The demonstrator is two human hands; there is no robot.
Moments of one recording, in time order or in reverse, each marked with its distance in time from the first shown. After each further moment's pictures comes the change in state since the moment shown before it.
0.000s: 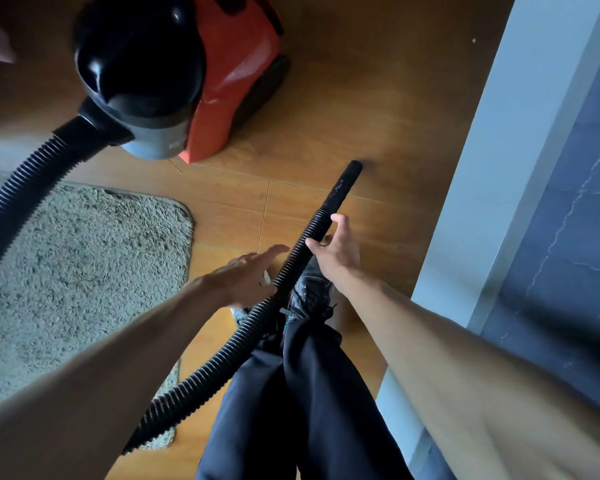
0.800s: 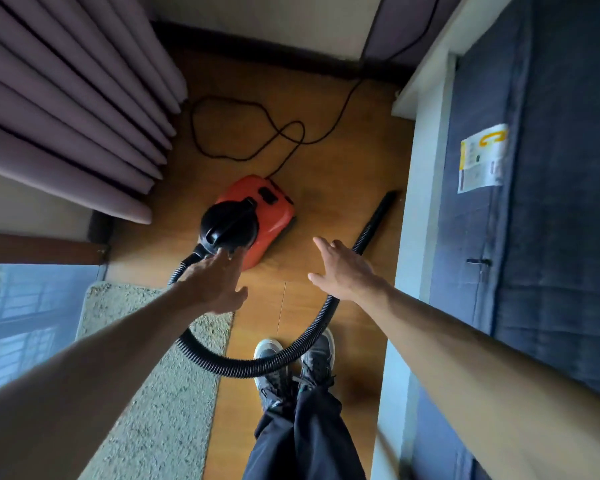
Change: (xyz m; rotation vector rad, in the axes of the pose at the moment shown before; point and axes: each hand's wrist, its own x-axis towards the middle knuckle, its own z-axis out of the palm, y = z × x) left_hand -0.203 0.078 -0.167 0.545 0.500 -0.106; right_hand -0.147 -0.205 -0.154 -0.795 -0.042 -0.534
